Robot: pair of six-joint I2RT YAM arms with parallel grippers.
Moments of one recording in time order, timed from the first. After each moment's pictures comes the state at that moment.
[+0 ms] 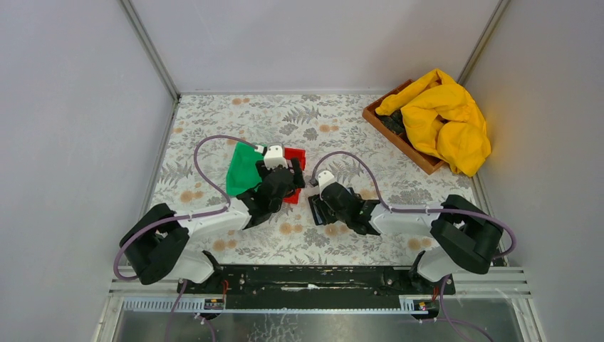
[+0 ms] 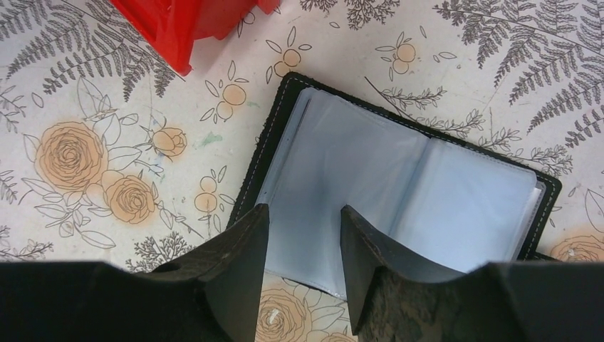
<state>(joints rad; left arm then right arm) -0.82 1.39 0.64 0.29 -0.63 -0.55 0.97 1.51 0.64 0.09 0.22 0.24</state>
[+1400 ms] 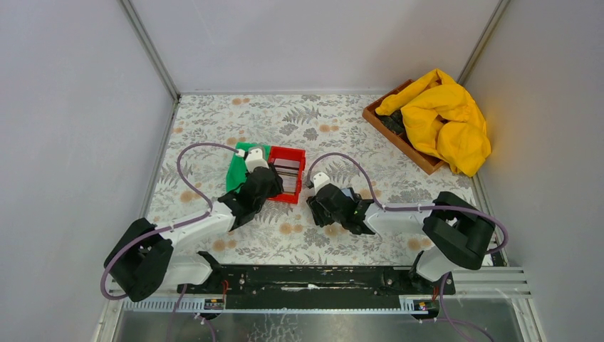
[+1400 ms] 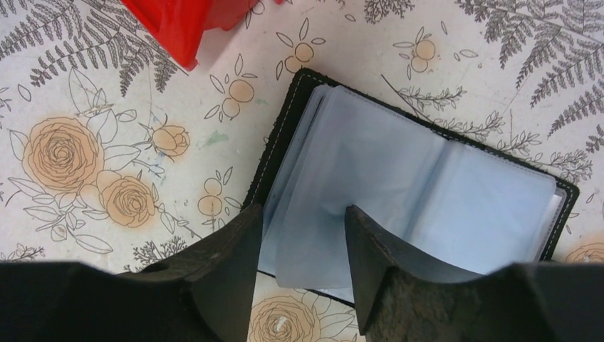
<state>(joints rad) -0.69 1.25 0.55 0.11 -0.43 -0.68 0.99 1.54 0.66 0.07 0.23 0.24</state>
